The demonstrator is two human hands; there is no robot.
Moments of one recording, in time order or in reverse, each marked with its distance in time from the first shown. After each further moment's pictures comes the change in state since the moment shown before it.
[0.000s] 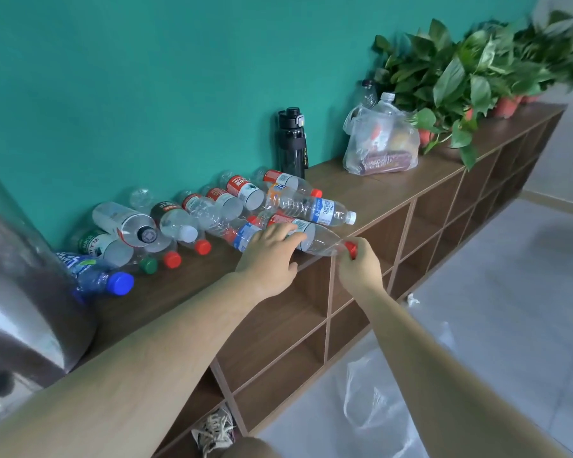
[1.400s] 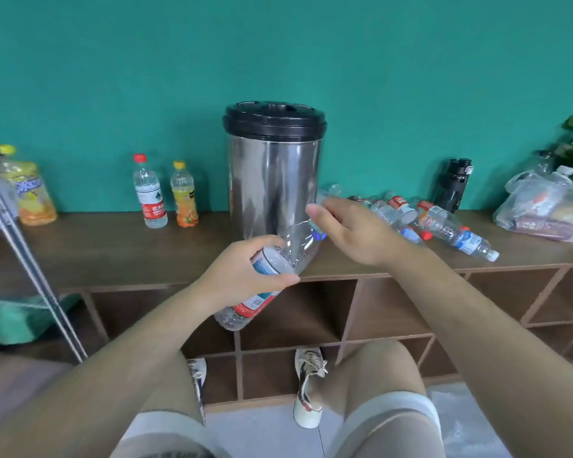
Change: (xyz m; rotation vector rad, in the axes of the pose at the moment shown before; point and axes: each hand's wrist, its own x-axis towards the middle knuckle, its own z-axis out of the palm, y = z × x) left_hand -0.422 -0.006 -0.226 -0.705 0.312 -0.629; right_hand -0.332 -0.256 0.037 -0.296 -0.768 -1.131
